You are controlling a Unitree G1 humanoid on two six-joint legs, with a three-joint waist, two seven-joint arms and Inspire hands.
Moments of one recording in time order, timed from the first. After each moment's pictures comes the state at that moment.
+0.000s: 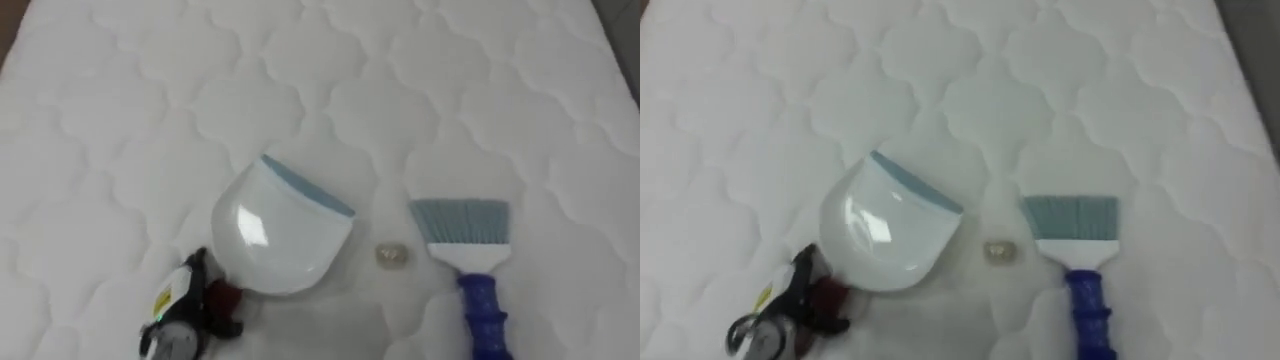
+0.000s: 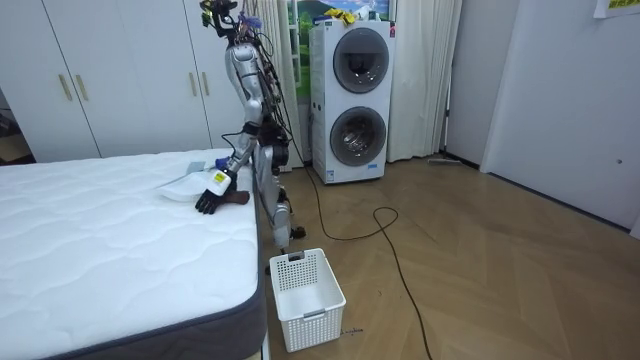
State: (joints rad) left arm -0.13 0.18 -0.21 1.02 0.46 -0.16 0.38; right arm -0.02 -0.25 0.10 1.39 -0.05 -0.02 -0.04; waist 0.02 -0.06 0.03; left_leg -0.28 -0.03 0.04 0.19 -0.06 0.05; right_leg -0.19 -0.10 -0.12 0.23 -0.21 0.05
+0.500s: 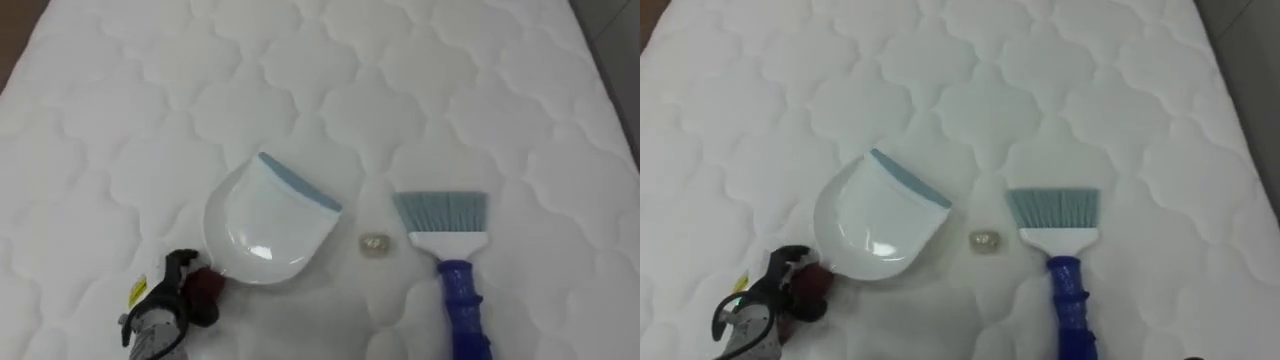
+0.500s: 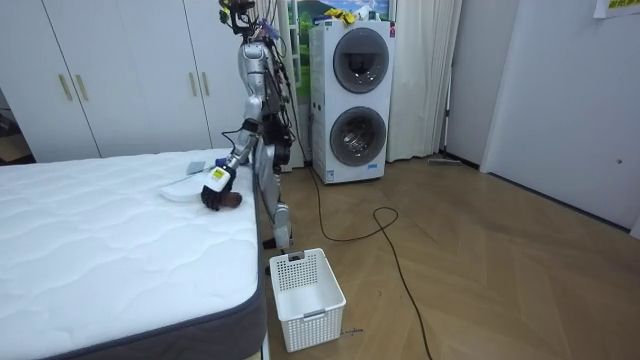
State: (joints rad) left arm -0.21 0.23 -0.12 1.18 0.42 -0.12 0.43; right arm -0.06 -0.25 0.23 1.37 0.09 -0.02 -0.04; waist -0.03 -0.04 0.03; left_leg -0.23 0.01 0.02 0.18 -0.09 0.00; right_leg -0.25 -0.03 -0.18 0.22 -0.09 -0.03
